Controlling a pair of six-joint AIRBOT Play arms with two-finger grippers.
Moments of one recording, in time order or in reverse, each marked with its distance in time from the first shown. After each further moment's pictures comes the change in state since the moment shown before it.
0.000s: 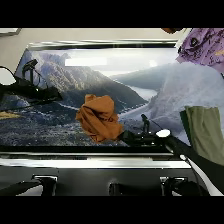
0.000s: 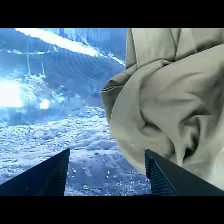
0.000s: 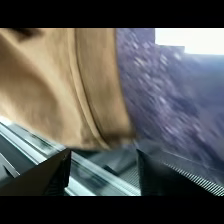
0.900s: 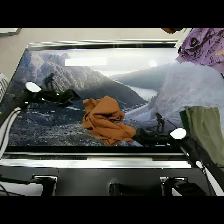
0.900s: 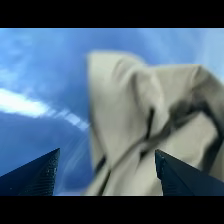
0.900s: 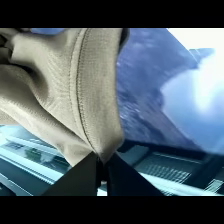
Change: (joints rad) left arm 0.047 -0.312 -0.138 -0.470 0.399 0.215; right arm -0.214 0.234 -0.004 -0.460 0.150 0.418
